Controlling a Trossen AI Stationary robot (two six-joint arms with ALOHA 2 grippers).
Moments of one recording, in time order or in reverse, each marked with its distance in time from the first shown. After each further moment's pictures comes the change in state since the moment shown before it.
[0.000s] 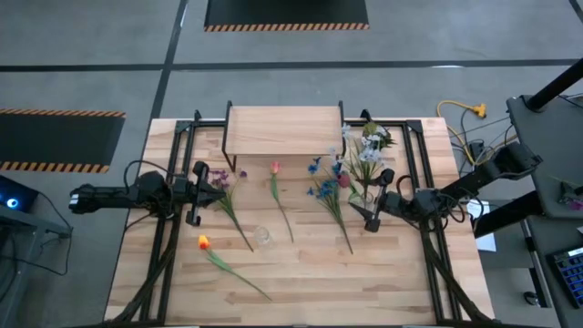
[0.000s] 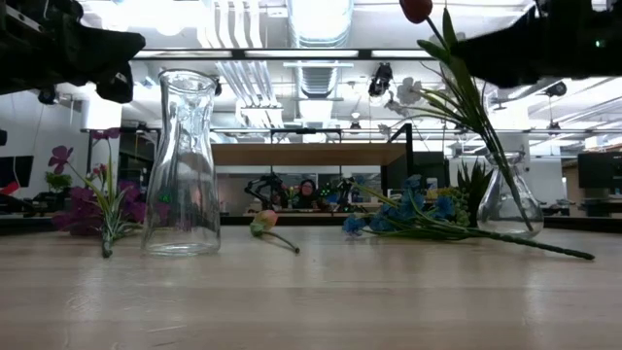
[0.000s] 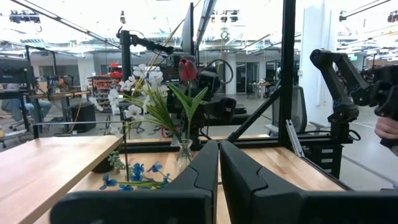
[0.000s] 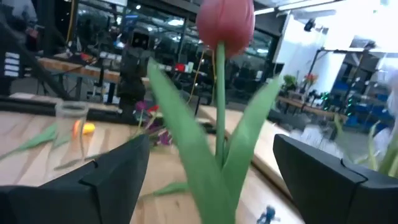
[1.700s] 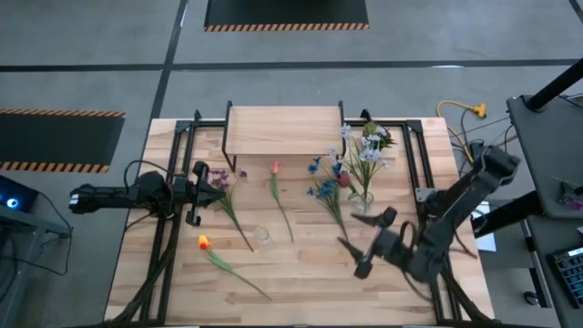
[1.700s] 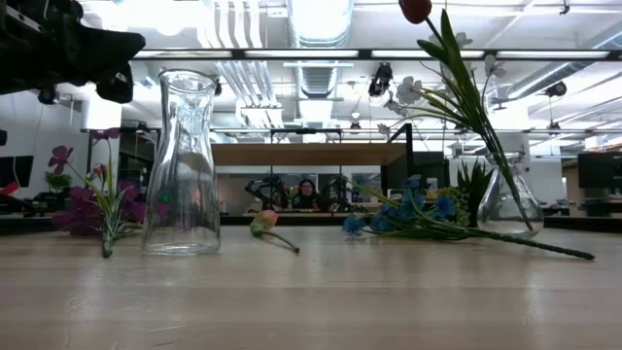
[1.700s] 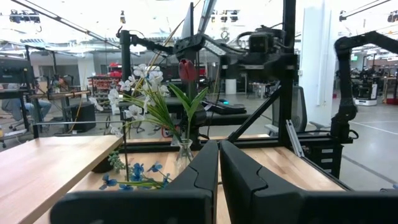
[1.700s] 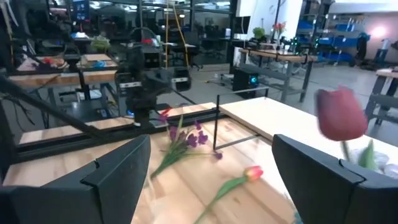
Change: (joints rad) left arm 0.000 0.000 0.000 -0.001 0.000 0.000; right arm 0.448 0.369 0.774 -0.731 0.666 0.475
